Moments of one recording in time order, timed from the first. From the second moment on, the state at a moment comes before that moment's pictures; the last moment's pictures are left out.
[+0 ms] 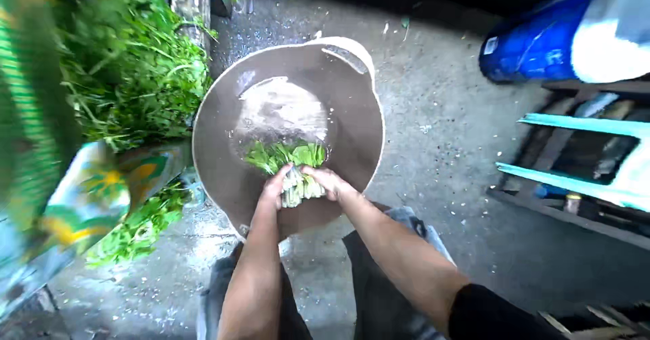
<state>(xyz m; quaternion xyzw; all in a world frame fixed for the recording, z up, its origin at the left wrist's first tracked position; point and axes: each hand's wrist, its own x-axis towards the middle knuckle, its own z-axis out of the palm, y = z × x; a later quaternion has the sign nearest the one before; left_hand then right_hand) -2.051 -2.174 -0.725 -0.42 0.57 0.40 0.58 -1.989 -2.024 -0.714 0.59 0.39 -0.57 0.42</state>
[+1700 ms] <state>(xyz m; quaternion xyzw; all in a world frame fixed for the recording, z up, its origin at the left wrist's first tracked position) -2.184 -2.449 -0.151 -0.02 0.78 0.55 0.30 -2.080 -2.298 -0.201 0.27 0.57 -0.78 -0.03</state>
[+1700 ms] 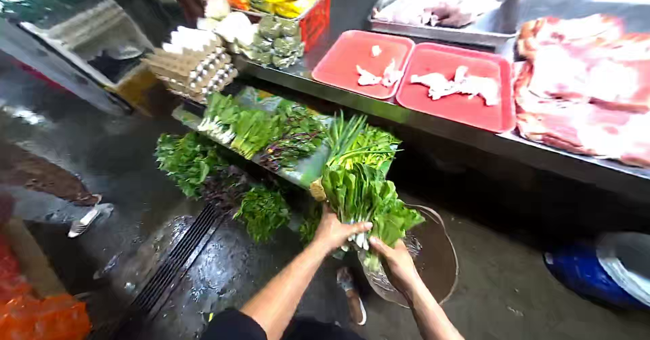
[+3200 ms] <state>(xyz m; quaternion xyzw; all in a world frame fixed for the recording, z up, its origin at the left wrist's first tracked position) -2.808 -2.906 -0.193 0.06 0.91 0.27 0.31 -2.645 -2.751 -0.260 0.46 0.61 -0.64 0.05</state>
